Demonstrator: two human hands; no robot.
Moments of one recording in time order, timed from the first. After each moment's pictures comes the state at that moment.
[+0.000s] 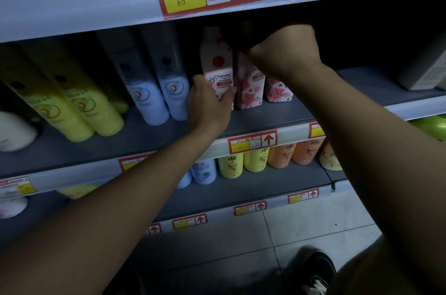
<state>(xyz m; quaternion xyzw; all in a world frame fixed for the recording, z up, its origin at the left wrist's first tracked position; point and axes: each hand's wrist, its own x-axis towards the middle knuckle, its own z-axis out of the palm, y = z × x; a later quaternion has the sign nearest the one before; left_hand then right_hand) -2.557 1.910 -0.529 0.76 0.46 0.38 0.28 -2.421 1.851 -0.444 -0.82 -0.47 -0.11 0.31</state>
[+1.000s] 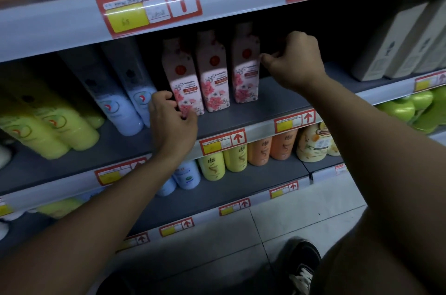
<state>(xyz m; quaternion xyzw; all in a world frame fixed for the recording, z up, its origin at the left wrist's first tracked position) -2.579 1.893 -0.545 0.77 0.42 0.42 0.23 -2.343 1.780 -0.468 -0.84 -0.40 -0.09 0.36</state>
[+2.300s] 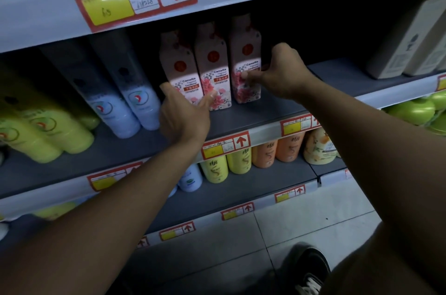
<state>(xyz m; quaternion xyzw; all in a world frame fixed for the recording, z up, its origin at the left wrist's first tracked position) -2.532 1.890 -0.537 0.70 0.57 0.39 0.18 -2.343 1.812 -0.502 -0.77 -0.46 0.08 0.42</state>
